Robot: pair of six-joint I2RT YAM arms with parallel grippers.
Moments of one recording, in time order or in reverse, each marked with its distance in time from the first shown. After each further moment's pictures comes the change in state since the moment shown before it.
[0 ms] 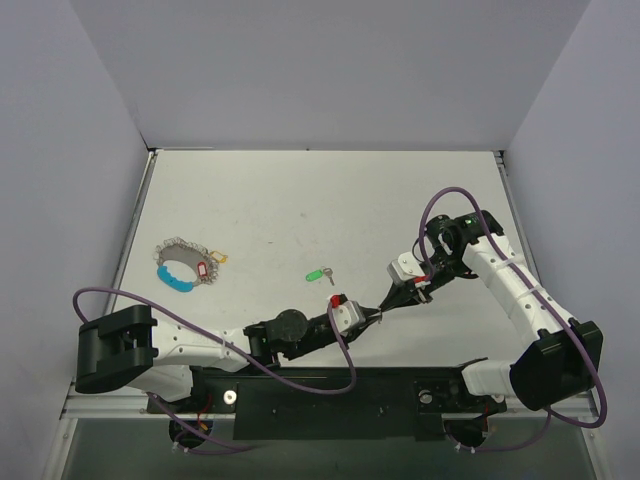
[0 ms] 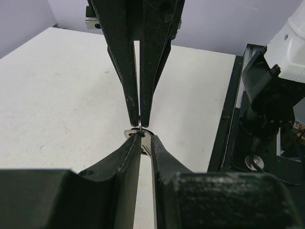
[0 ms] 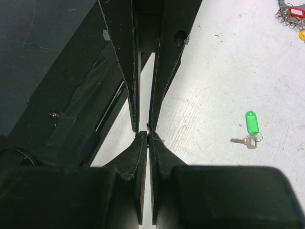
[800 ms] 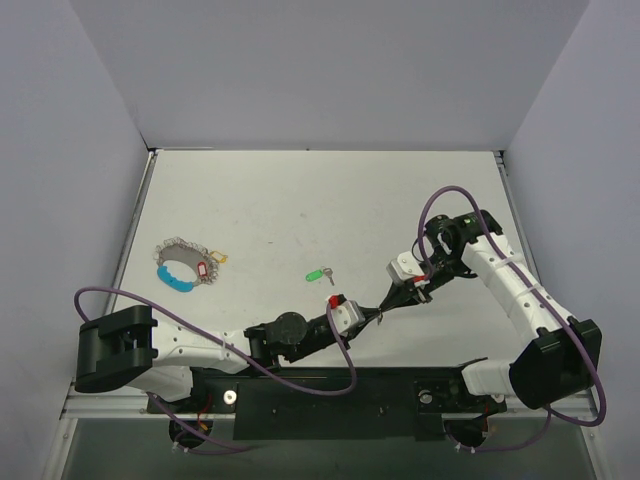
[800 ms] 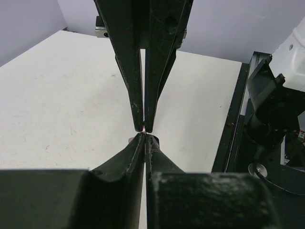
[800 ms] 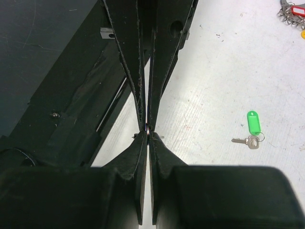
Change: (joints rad) left arm -0.020 0.000 0.001 0.023 -0.063 0.001; right arm 0.000 0.005 0.000 0.000 0.000 0.000
